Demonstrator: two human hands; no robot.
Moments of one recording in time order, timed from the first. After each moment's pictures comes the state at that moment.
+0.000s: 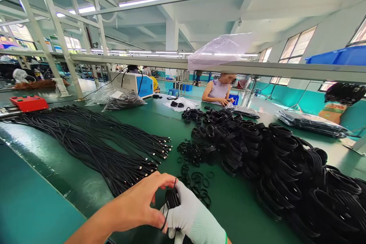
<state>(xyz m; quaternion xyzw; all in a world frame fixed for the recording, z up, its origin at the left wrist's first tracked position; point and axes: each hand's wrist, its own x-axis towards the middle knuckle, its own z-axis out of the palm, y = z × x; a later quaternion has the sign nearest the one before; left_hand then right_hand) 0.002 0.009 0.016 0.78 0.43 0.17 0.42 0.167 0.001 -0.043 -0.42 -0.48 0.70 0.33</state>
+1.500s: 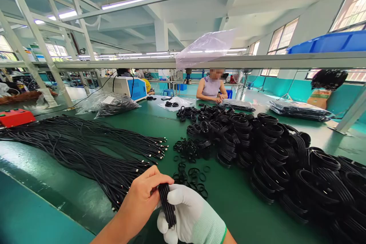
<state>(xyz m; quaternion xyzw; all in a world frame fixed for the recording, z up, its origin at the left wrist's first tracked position) 0.021 0.007 -0.005 0.77 0.43 0.38 0.27 0.170 -0.007 -0.045 -0.16 -0.29 0.88 0.34</state>
